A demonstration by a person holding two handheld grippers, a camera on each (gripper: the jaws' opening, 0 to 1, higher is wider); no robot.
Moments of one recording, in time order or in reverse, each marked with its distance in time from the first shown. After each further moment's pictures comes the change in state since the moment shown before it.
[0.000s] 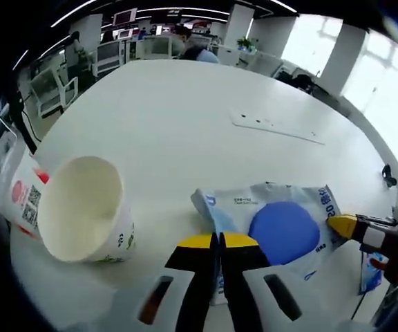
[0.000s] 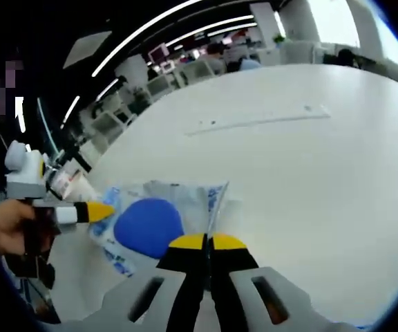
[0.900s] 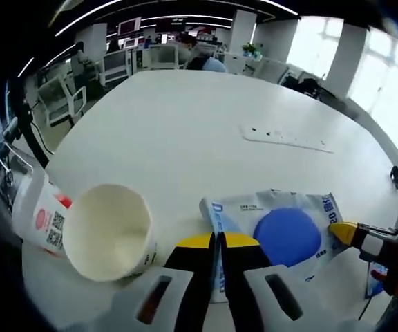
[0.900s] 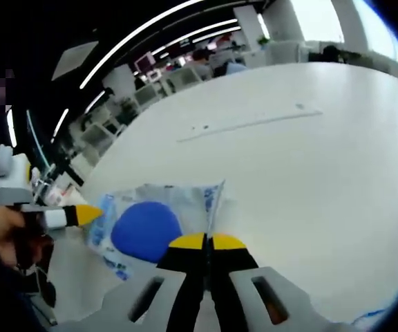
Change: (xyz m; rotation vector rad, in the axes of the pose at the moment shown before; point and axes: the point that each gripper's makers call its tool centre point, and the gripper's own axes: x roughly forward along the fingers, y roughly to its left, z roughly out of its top) left arm -0.011 0.011 0.020 0.049 -0.046 0.068; right arm 0.007 0.005 0.005 0.065 -0.043 -0.063
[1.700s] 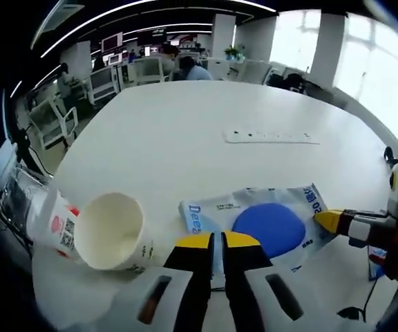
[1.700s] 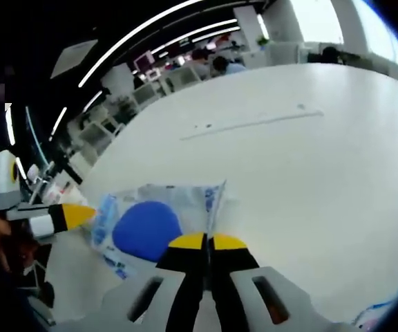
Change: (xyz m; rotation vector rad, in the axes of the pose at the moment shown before) left arm -0.023 -0.014 0.001 0.097 -0.048 -0.035; right arm 0.001 0.010 -0.004 -0.029 0.002 -0.025
